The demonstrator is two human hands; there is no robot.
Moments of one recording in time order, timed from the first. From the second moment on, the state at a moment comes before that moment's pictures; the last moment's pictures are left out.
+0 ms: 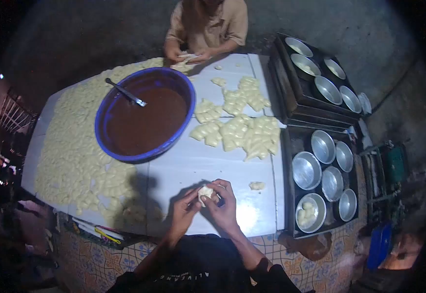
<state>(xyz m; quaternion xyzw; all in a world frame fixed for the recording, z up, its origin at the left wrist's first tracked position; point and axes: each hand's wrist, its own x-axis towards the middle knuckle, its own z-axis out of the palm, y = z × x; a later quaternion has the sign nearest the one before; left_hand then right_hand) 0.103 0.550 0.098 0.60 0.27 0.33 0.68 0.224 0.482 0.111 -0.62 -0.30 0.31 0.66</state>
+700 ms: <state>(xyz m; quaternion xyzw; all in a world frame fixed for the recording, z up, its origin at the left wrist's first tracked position) 0.111 0.701 0.135 0.44 0.19 0.40 0.78 0.241 0.536 0.083 -0.35 -0.36 0.58 0.64</state>
